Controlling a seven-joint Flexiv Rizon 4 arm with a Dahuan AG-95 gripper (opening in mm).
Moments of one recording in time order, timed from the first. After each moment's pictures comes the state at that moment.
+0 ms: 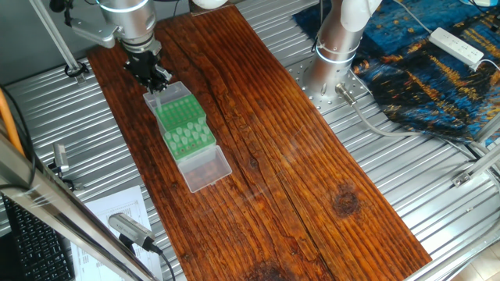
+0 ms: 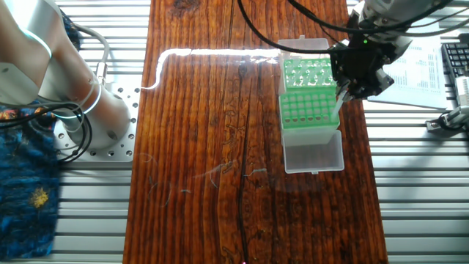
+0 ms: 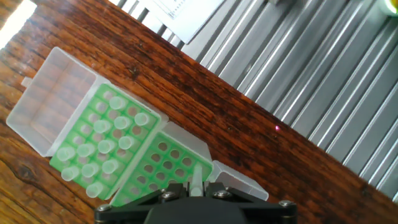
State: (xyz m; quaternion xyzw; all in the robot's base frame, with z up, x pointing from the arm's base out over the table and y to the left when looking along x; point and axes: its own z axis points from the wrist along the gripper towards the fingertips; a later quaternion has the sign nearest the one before) arm 0.569 -0.040 0.237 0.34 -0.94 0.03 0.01
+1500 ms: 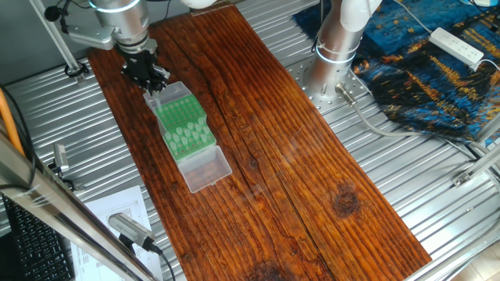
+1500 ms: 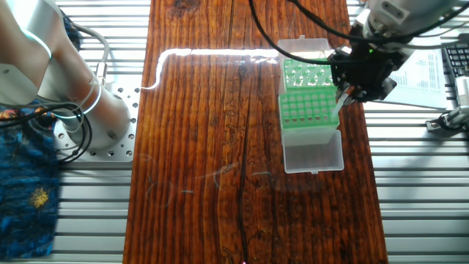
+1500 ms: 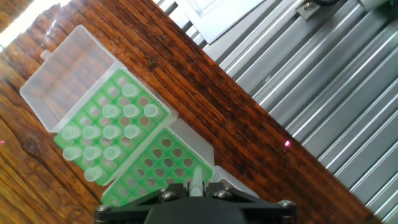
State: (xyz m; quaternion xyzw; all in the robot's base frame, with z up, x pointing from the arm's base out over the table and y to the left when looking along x) arm 0.574 -0.044 0.230 0.36 -0.93 0.00 0.02
